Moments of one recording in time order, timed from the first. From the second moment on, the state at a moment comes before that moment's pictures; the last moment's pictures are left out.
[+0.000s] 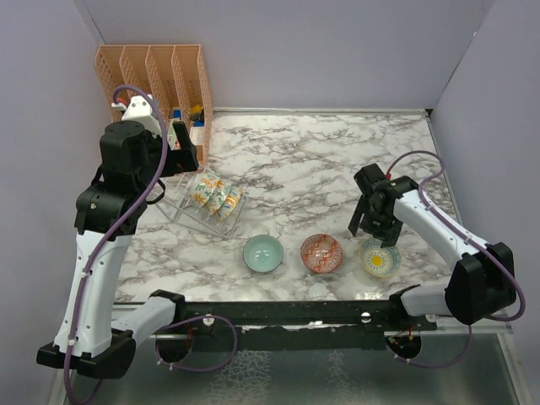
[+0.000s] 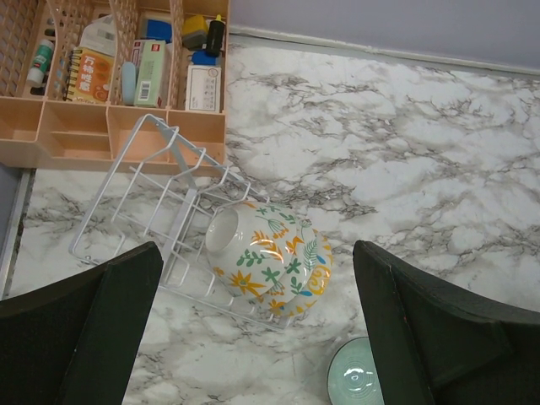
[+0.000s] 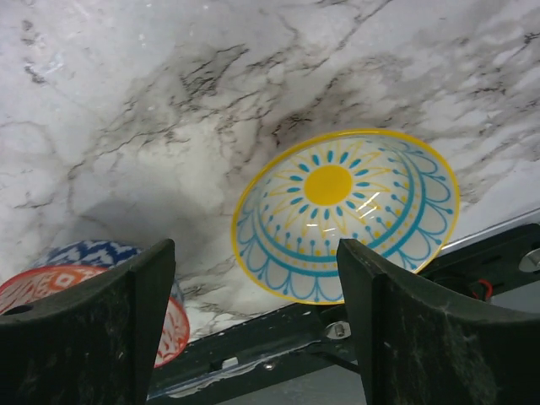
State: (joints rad) left arm -0.23 1.03 1.53 -0.87 -0.13 -0.27; right arm 0.39 1.34 1.01 -1.09 0.23 0.84
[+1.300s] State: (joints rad) left arm -0.23 1.03 1.54 -0.87 -0.14 -0.25; right arm 0.36 1.46 1.31 -0.71 0.09 0.55
